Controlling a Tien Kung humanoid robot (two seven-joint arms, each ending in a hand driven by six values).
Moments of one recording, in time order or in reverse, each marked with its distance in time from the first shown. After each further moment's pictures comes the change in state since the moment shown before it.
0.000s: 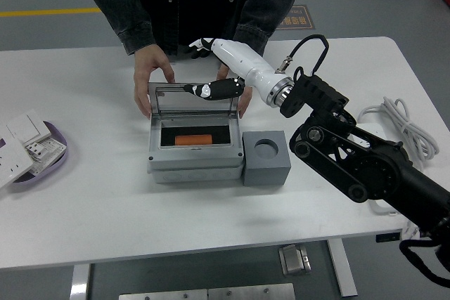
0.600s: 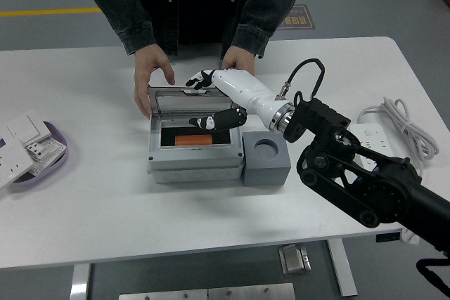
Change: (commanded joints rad) left arm 0.000 -0.006 0.021 0.000 -0.015 -0.002 -0.007; right arm -0.118 -0.072 -0.067 0.199 -0.068 0.007 -0.028
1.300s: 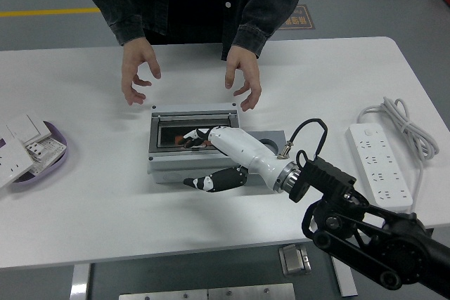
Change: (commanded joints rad) left arm 0.004 -0.003 0.031 0.000 -0.030 0.001 -0.011; right arm -0.228 -0.041 -0.027 0.148 0.037 -0.042 0.041
